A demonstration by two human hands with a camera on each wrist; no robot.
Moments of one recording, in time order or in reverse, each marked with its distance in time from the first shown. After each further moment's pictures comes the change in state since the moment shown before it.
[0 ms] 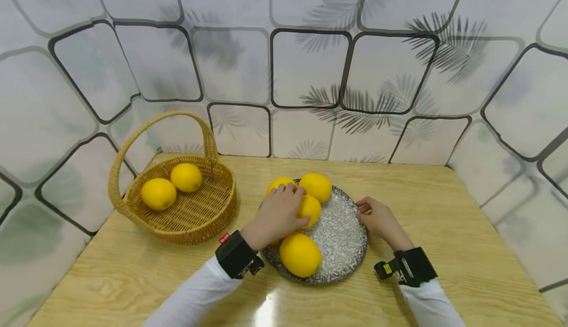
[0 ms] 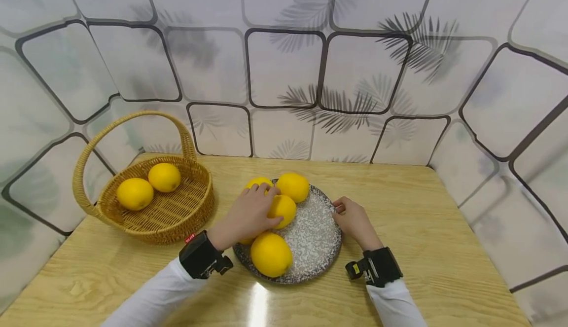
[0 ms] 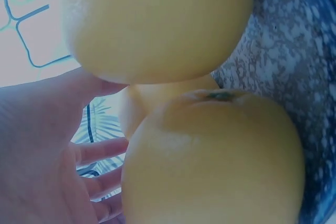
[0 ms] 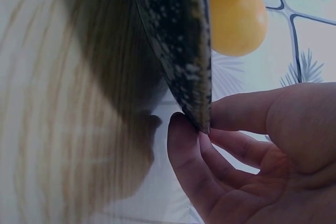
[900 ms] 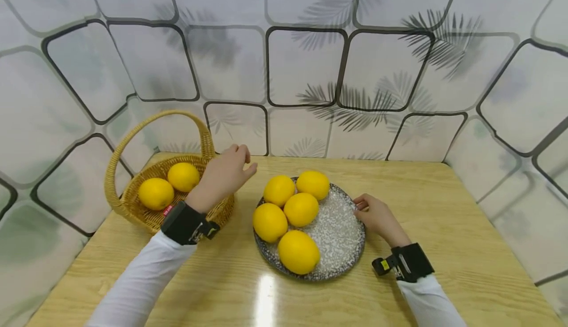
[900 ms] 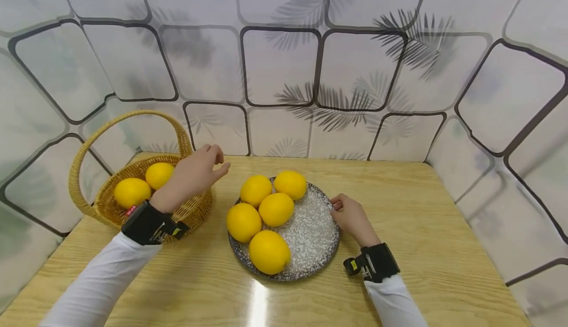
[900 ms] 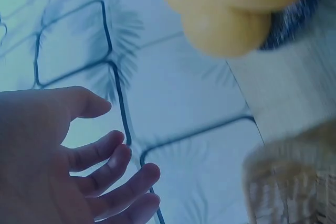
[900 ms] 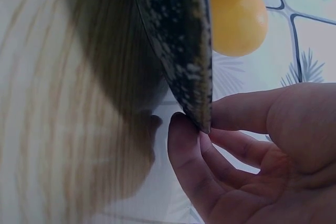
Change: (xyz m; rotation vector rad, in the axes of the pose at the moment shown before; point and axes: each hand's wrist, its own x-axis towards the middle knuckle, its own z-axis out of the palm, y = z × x) left_hand -0.005 -0.089 -0.081 -0.109 0.028 -0.235; right_hand -0.001 0.000 -0.002 0.010 -0.005 -0.002
